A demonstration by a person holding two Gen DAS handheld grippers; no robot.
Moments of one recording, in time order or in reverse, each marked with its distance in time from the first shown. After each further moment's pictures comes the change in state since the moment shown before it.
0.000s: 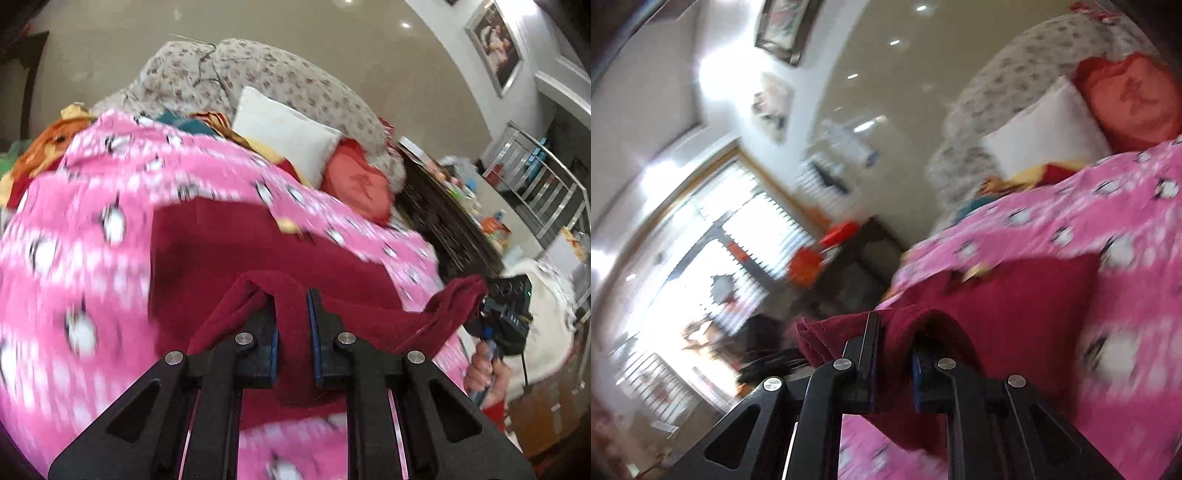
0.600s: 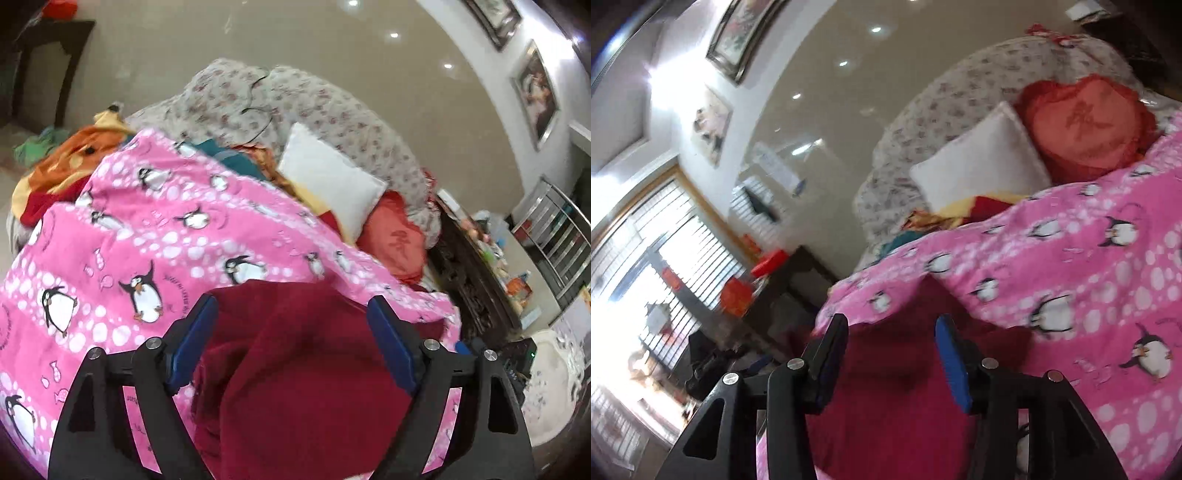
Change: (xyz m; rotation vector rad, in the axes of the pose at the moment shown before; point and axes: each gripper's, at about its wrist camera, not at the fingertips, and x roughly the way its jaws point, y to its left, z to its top) left arm 0.006 0.046 0.057 -0.130 -0.117 0.062; right arm 0.009 -0.019 0.044 -0.003 -0.060 -0.227
